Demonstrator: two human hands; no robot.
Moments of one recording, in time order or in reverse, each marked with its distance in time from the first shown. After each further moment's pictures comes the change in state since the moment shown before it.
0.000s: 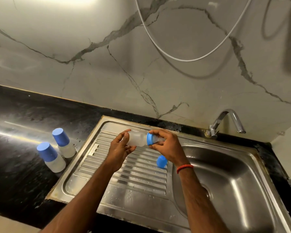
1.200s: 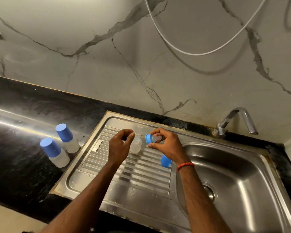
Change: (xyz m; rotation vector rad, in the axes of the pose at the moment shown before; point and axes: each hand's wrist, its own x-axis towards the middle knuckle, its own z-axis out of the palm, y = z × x) left_hand 0.024 -0.019 -0.012 0.750 0.271 0.431; right_hand 0.015 0.014 0.011 -0.009 -0.089 0.110
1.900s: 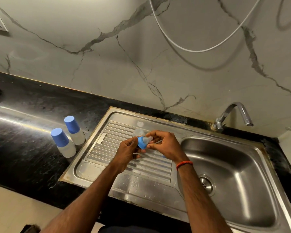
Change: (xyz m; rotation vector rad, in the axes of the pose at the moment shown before) left_hand -0.058 0.008 -0.019 -0.597 -0.422 -0.365; right_hand -0.035 -0.019 0.020 0.067 -0.096 -0.024
